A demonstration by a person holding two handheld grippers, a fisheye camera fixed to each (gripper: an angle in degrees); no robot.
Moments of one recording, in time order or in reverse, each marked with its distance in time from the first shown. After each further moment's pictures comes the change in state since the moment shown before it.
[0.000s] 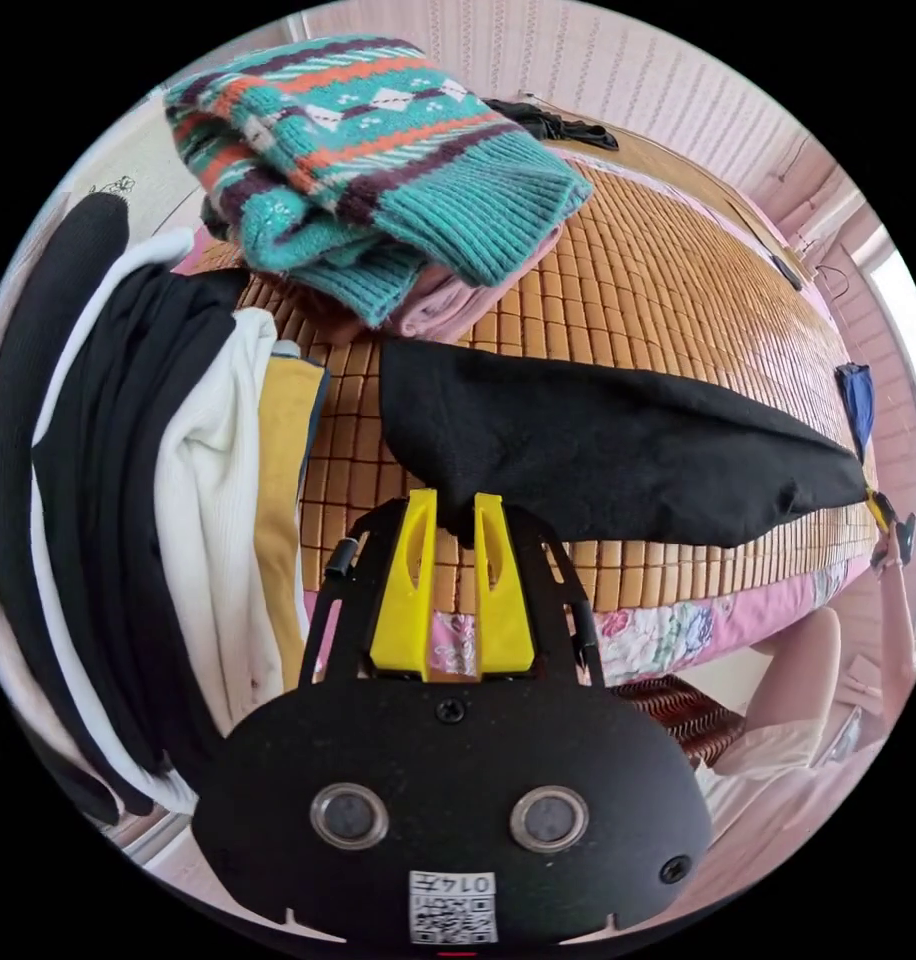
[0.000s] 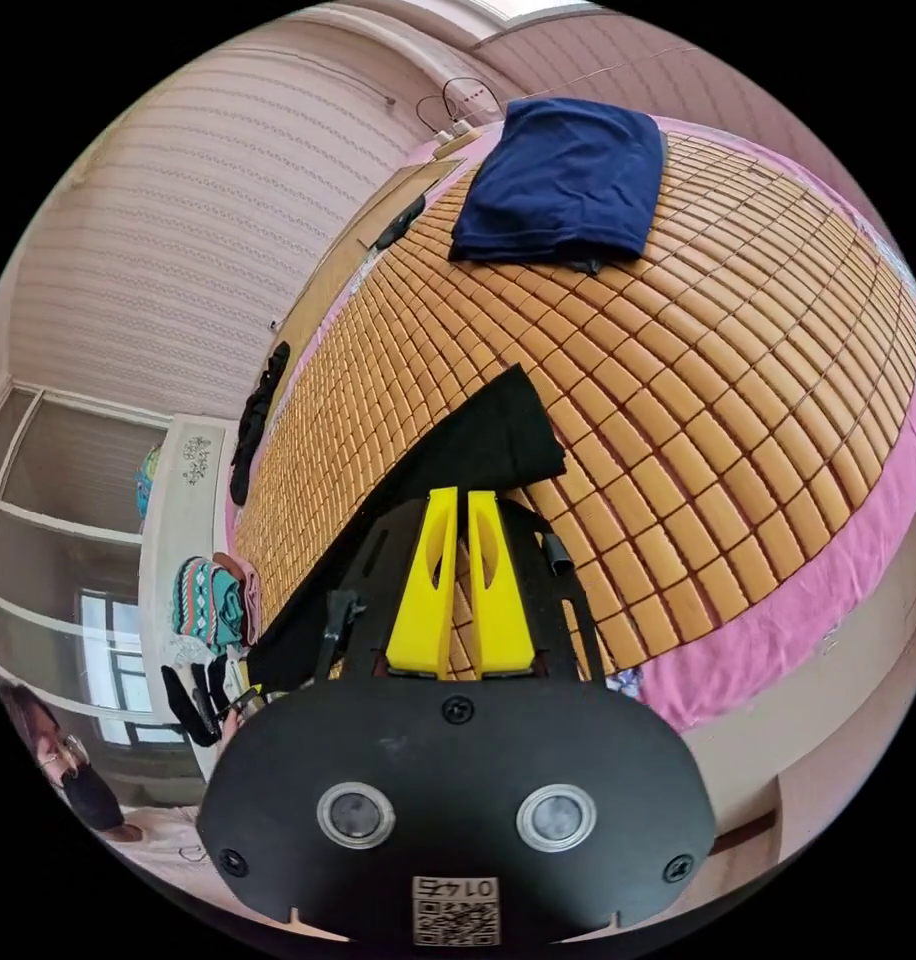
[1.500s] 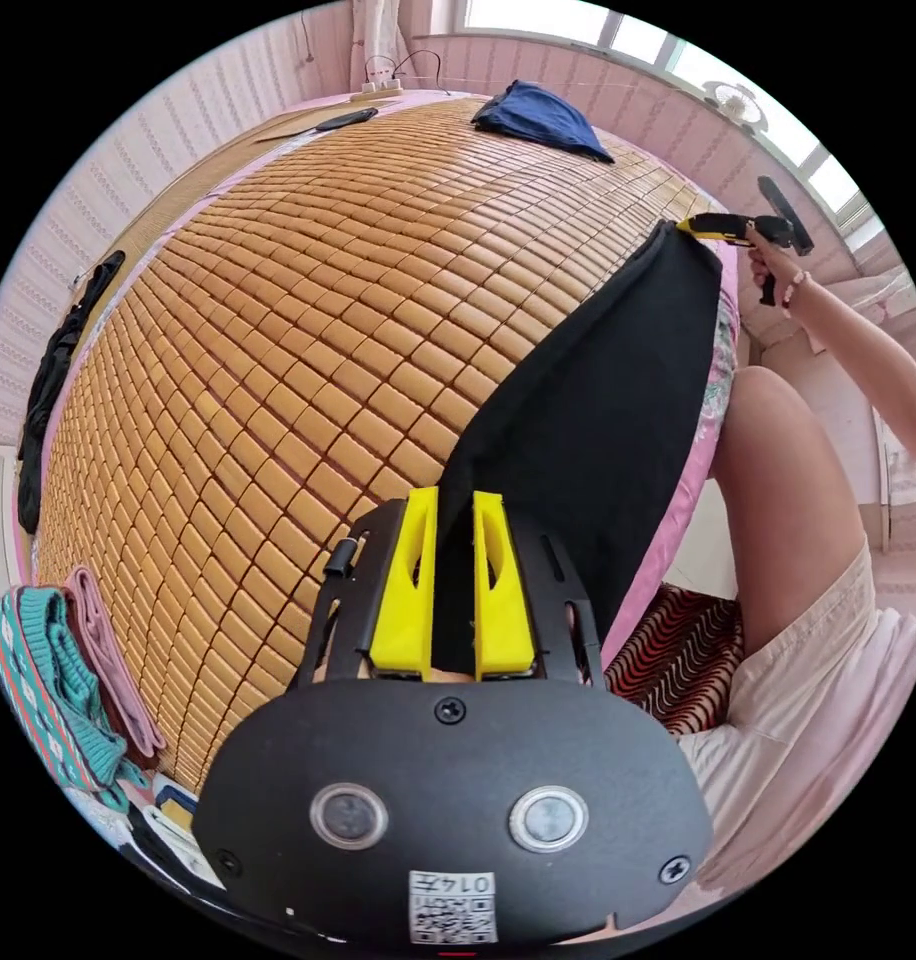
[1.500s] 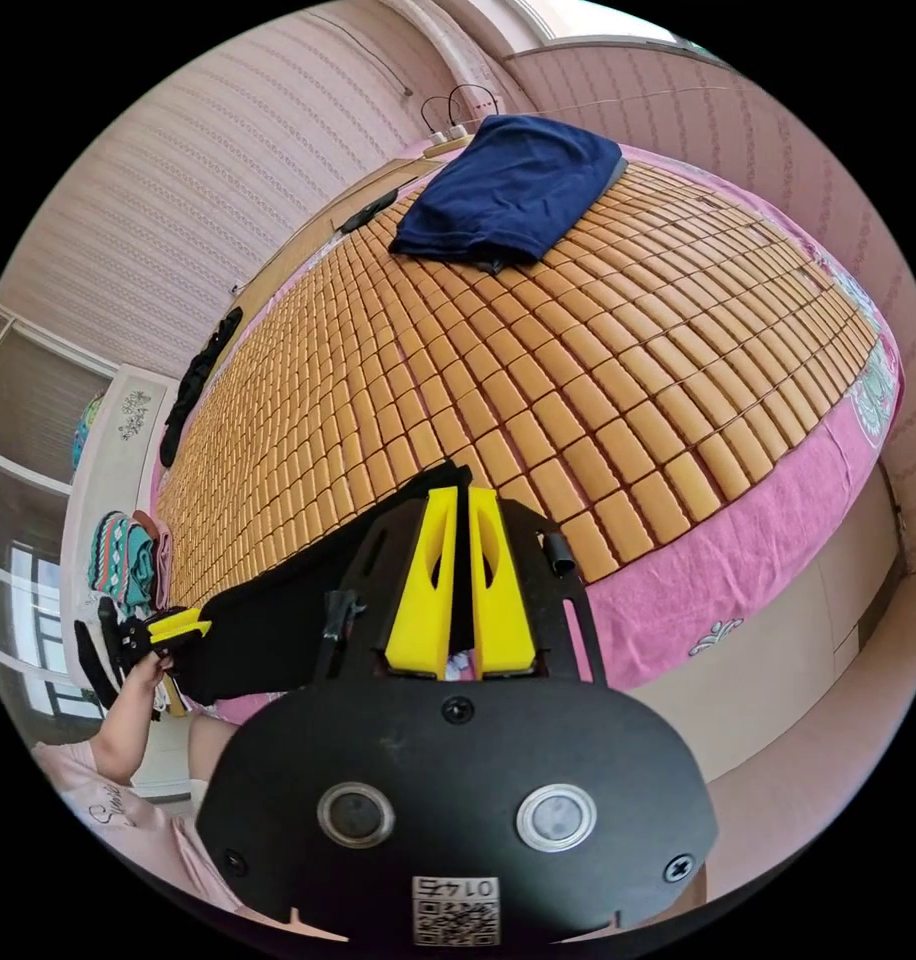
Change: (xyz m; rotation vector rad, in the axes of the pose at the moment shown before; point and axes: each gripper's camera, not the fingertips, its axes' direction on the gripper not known) left arm 0.383 -0.097 0.103 -0.005 0.160 0.911; right arm 0.117 0.015 0.045 0.035 0.254 -0.148
